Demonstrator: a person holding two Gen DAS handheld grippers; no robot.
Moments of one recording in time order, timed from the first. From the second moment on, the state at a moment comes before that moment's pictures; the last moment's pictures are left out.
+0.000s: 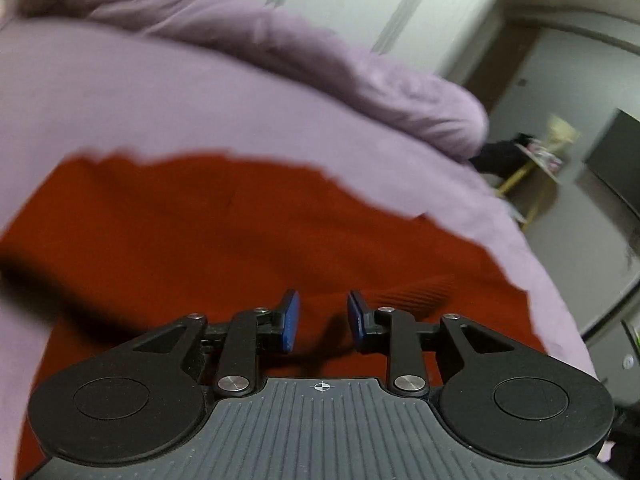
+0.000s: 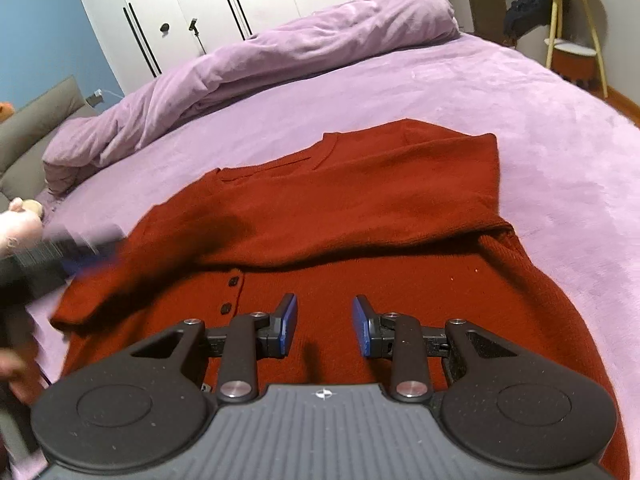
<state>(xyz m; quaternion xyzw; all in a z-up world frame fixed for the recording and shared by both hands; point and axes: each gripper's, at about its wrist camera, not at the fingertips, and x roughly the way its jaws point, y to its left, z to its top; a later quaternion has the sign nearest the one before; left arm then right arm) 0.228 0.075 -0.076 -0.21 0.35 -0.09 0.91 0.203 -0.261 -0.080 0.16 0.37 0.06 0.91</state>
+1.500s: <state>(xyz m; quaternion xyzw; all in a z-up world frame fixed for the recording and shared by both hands) 0.222 0.101 -0.084 -0.13 0.37 0.03 0.92 0.335 -0.320 -0.117 0.23 0.37 0.06 0.90</state>
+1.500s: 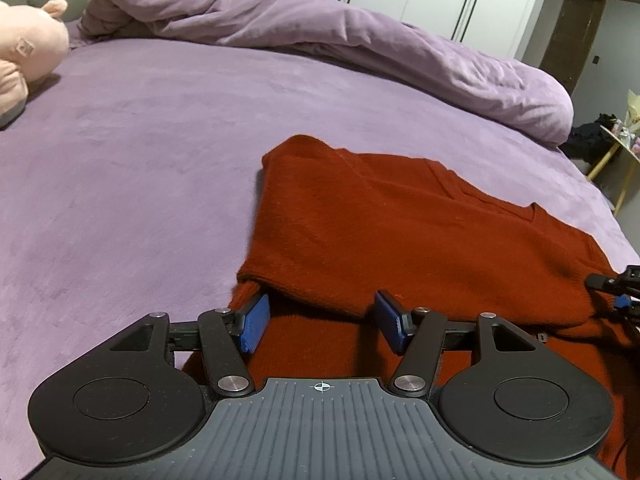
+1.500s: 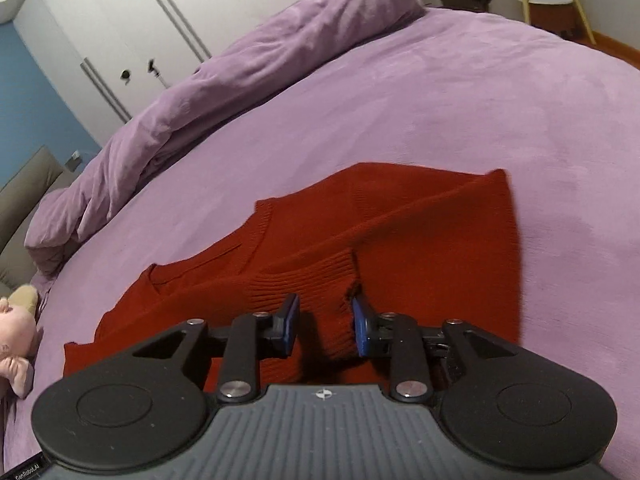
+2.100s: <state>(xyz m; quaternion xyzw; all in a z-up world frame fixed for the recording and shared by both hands) 0.208 0.103 -0.051 -0.11 0.37 0.00 0.92 0.322 -0.308 -0.092 0.03 0.30 -0.10 0.95</state>
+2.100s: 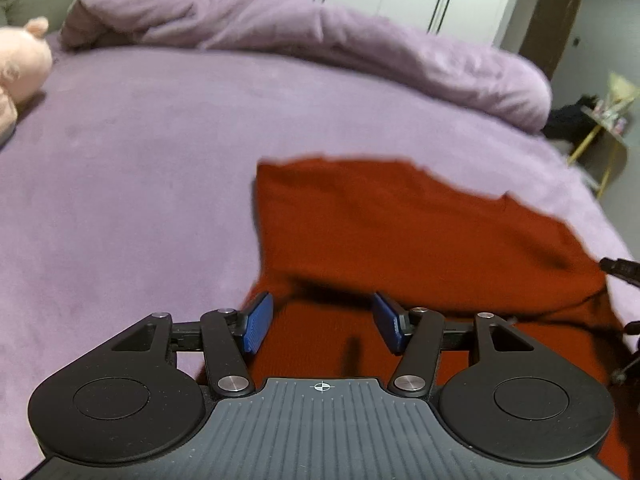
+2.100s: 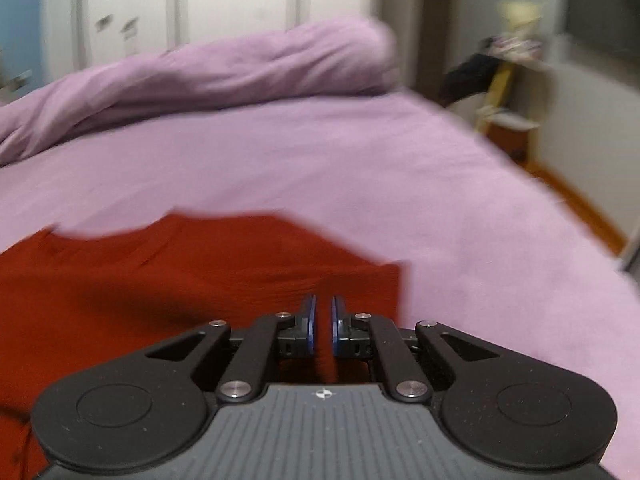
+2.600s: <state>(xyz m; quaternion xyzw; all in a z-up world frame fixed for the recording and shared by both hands) 0.318 0.057 -0.106 -0.03 0.32 0.03 0.95 0.372 -0.237 -0.128 0.15 0.32 0.14 0.93</state>
